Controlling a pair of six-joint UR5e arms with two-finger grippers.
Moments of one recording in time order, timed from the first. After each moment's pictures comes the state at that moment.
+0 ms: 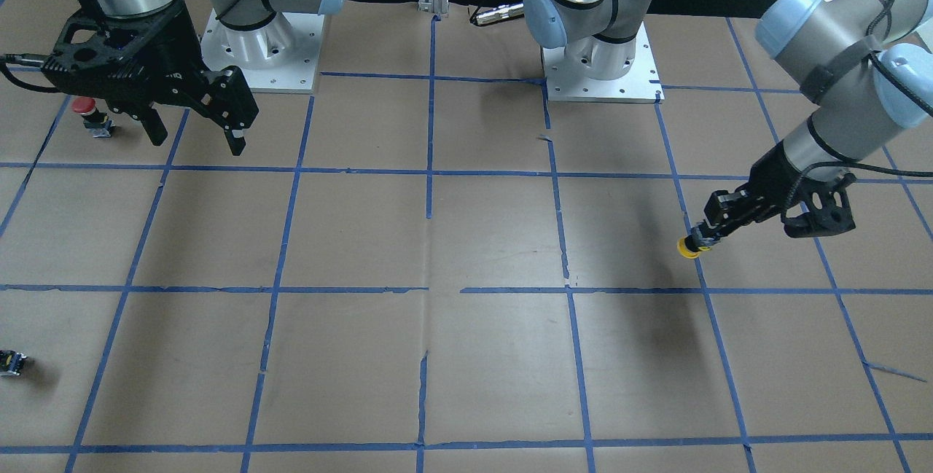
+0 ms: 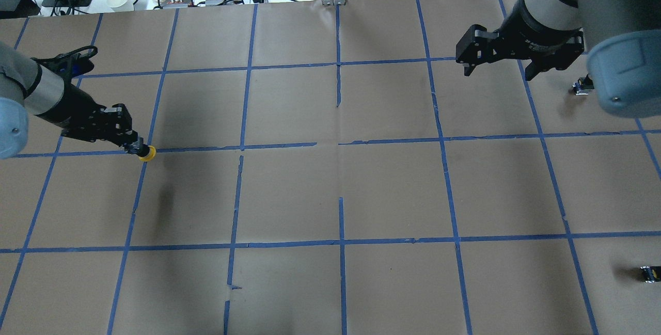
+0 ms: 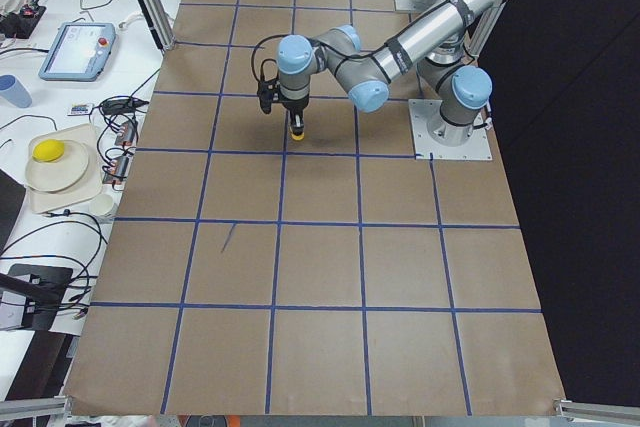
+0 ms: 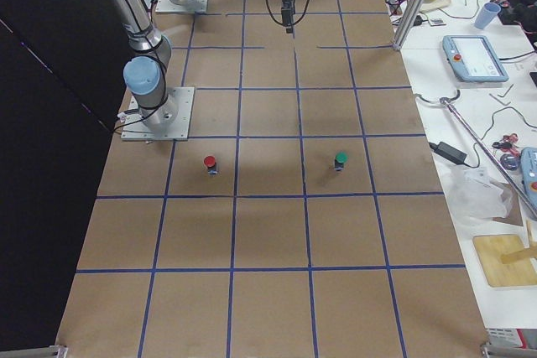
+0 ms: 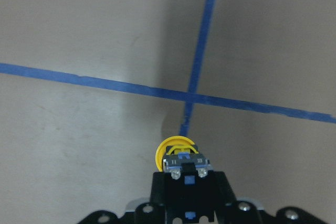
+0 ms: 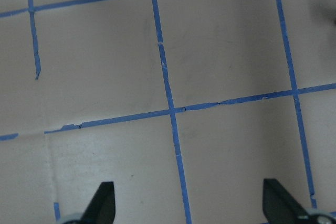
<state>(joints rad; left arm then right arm) -1.13 -1.65 -1.92 -1.19 1.35 0.28 1.54 -1.66 1.72 -1.84 -1.56 0.19</state>
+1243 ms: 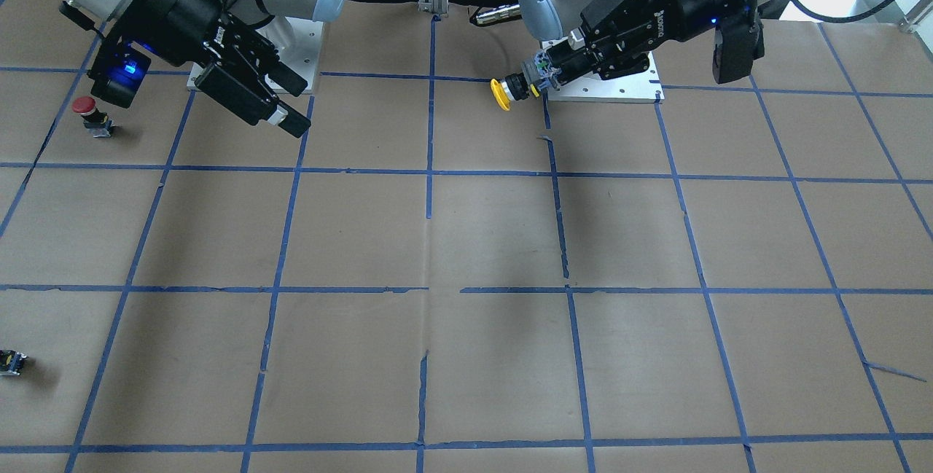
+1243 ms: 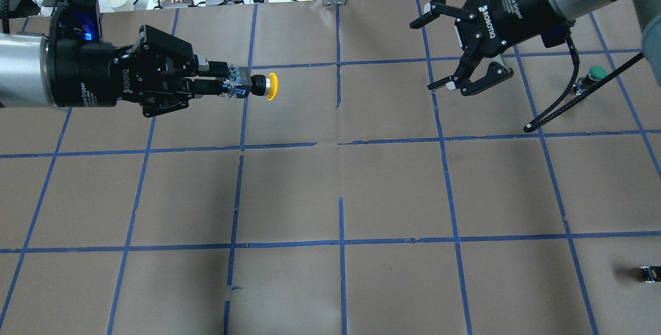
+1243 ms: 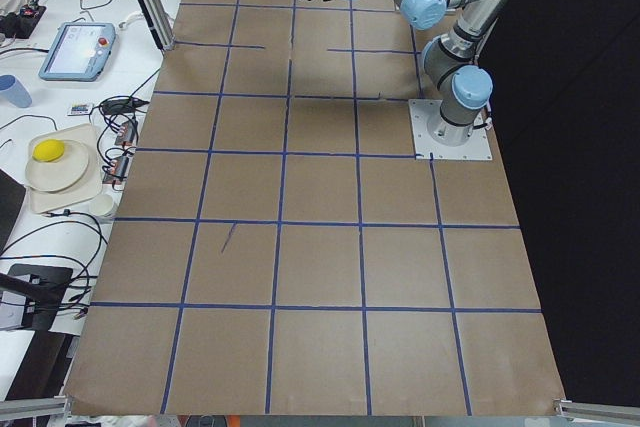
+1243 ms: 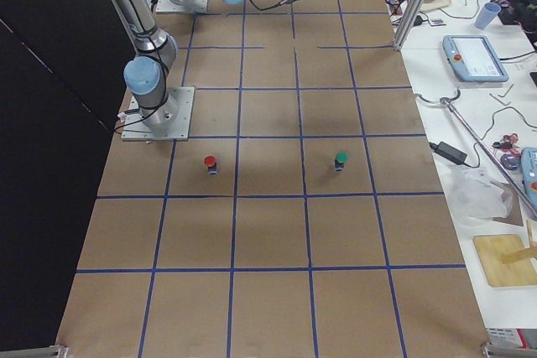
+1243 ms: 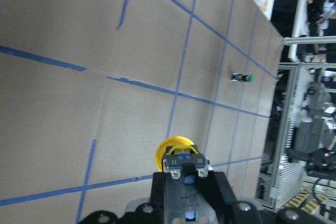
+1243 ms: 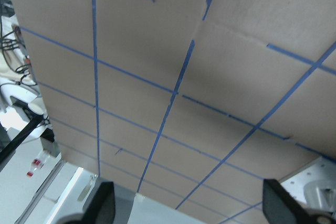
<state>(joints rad) -1.23 -1.29 -1.93 -1.68 0.43 0.16 1.43 -1.67 1.71 -1.63 -0.75 1.07</state>
